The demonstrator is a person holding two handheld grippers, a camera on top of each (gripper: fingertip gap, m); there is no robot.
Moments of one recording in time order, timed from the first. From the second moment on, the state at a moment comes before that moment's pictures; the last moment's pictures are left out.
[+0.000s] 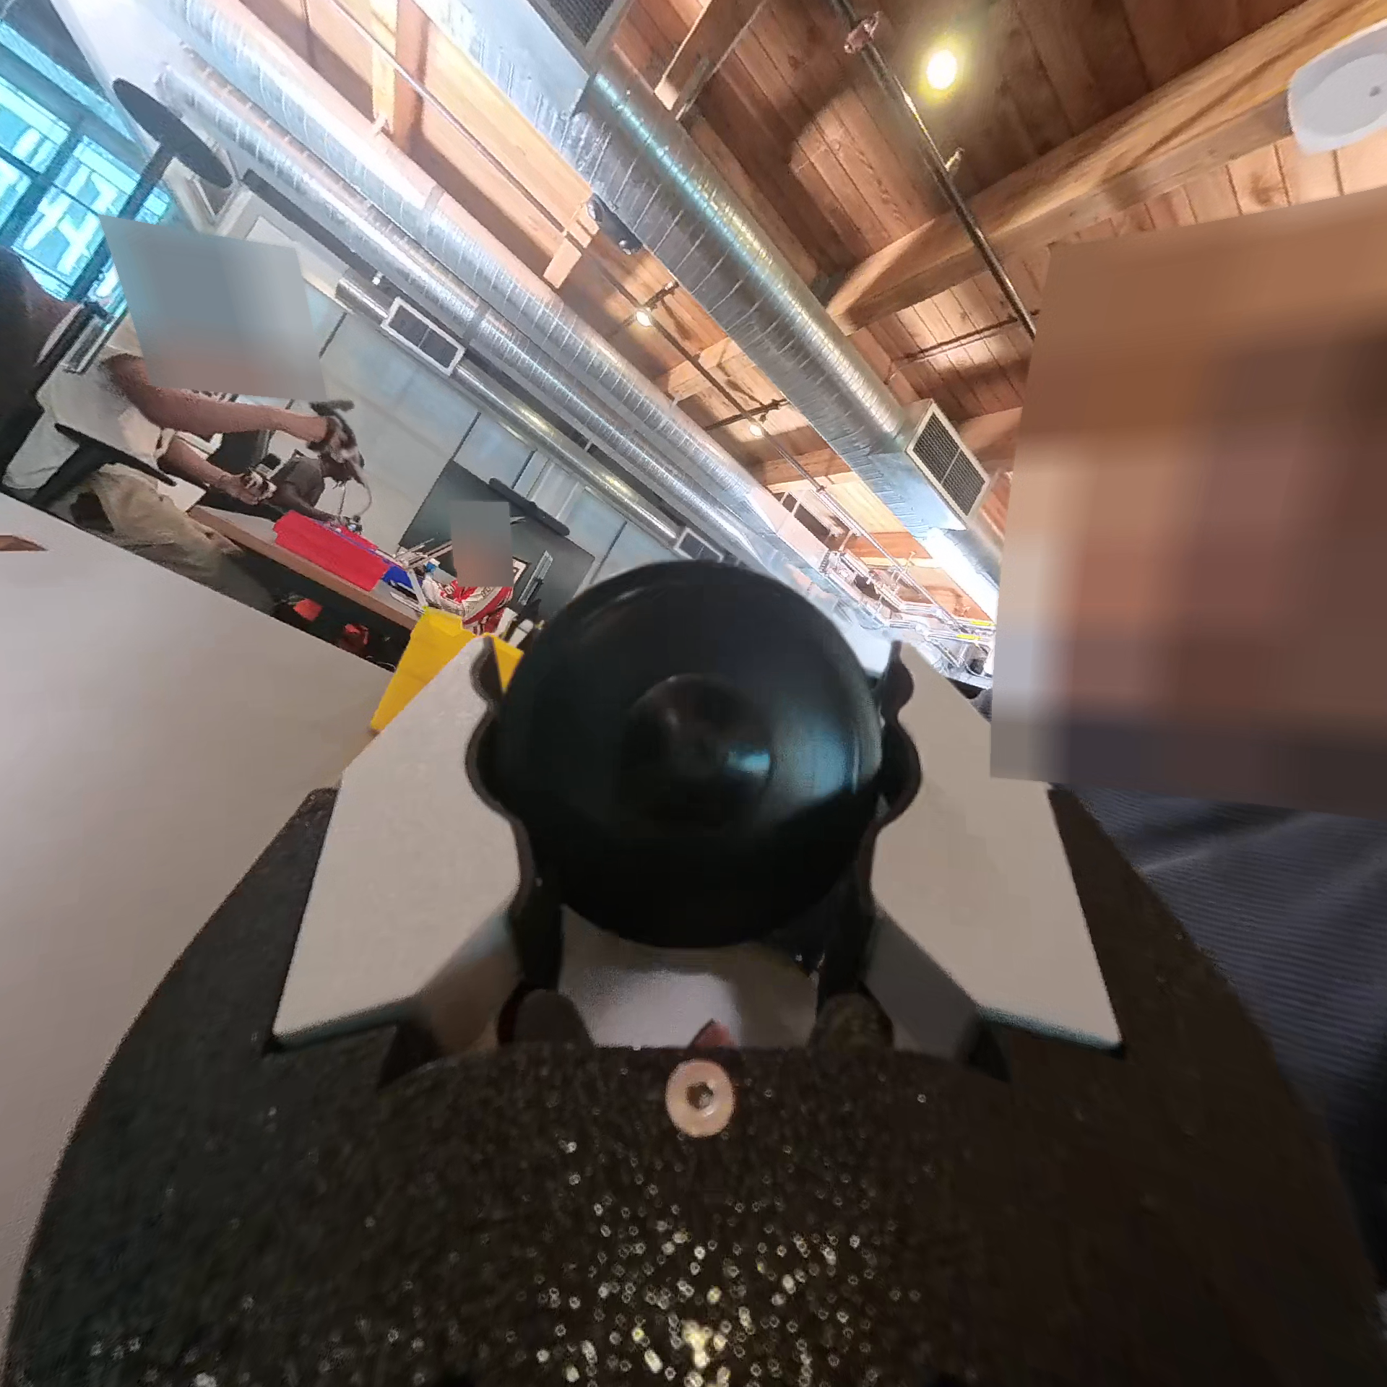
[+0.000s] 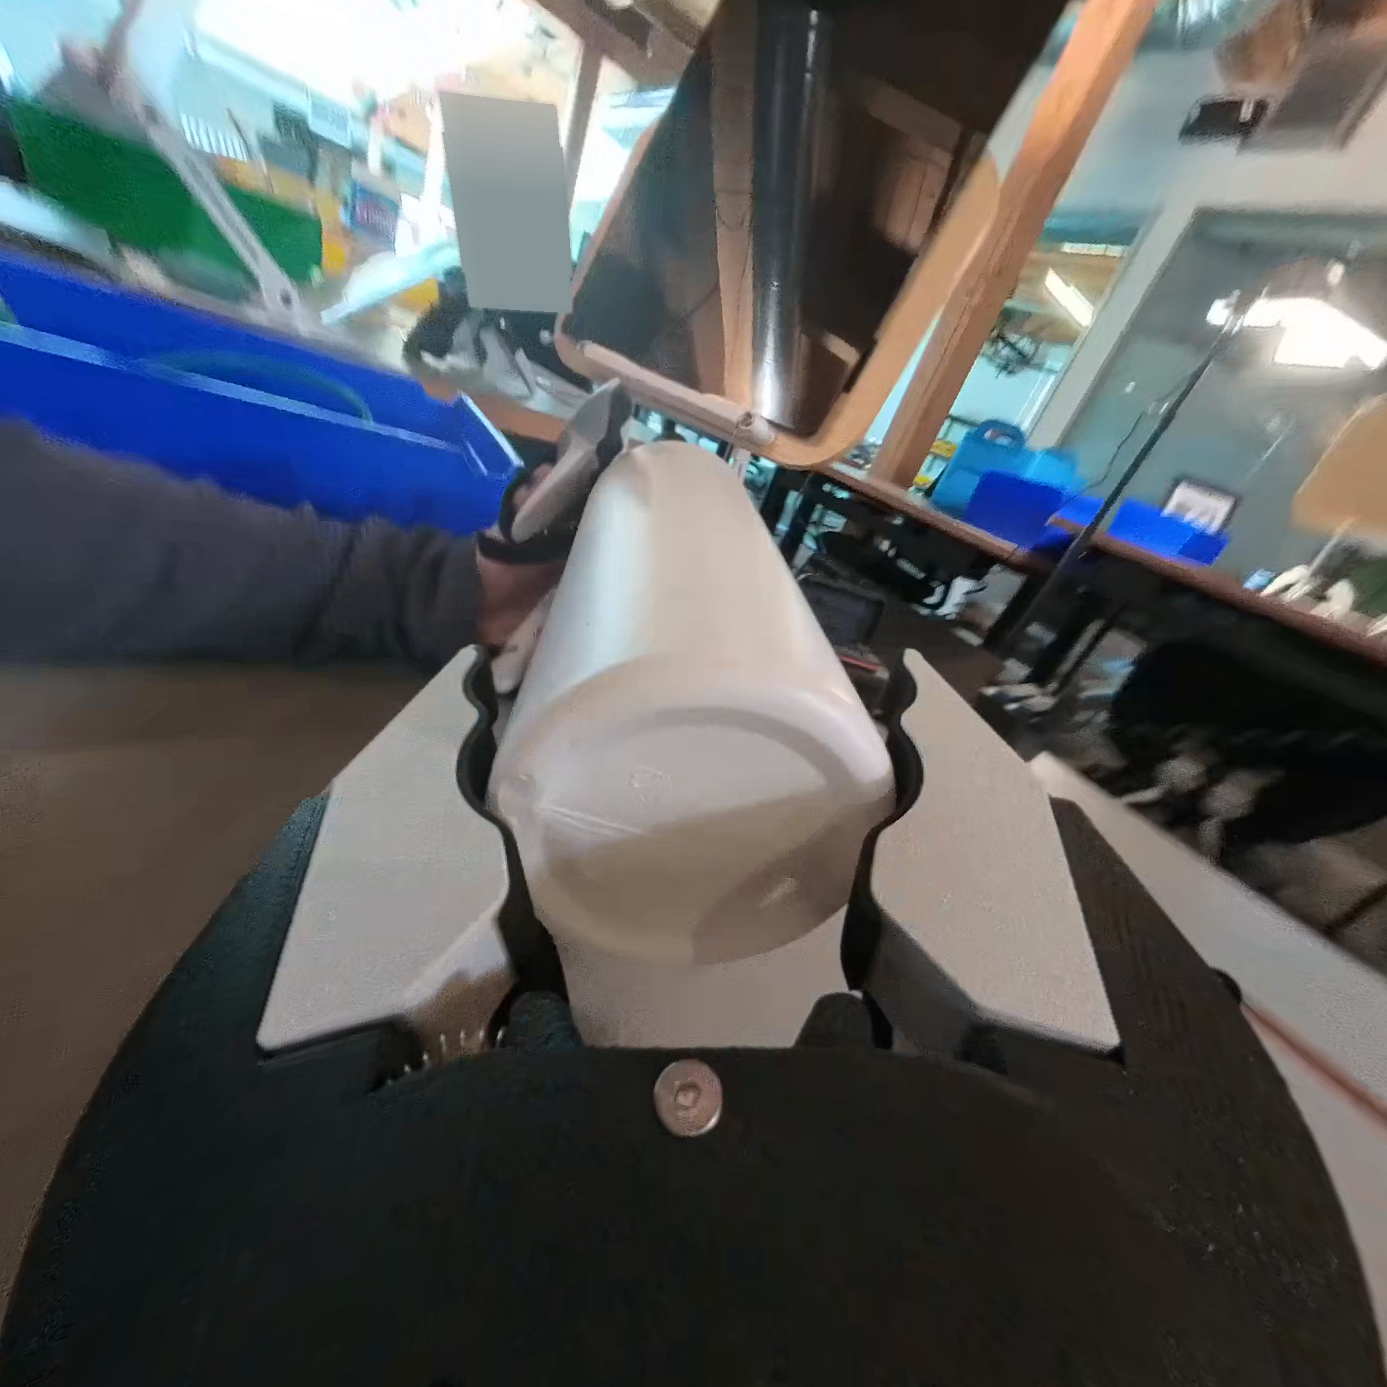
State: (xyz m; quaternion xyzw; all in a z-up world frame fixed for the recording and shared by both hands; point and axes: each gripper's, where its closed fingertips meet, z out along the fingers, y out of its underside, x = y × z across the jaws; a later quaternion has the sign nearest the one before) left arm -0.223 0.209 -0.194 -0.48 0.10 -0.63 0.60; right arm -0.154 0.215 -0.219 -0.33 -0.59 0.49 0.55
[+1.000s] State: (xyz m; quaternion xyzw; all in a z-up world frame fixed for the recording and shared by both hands) left arm -0.229 0.224 -0.189 -0.46 0.04 -0.65 0.61; right arm -0.155 0.216 -0.237 -0.21 -0.66 0.27 0.67
